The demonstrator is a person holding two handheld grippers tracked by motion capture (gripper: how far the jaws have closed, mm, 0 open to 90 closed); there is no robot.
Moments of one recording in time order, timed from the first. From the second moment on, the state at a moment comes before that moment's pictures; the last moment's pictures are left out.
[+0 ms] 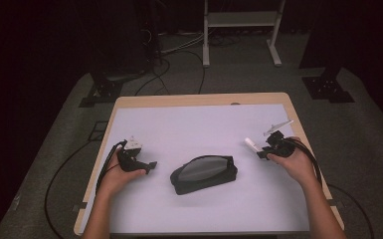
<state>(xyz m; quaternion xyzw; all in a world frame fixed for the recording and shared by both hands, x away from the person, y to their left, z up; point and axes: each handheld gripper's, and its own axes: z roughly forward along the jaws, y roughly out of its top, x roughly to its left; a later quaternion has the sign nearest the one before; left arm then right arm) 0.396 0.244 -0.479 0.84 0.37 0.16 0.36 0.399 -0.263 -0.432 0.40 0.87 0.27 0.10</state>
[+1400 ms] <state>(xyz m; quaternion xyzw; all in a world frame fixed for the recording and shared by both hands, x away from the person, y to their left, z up) 0.396 0.244 -0.479 0.84 0.36 0.16 0.36 0.361 -0.226 -0.383 0.32 0.88 0.34 0.09</state>
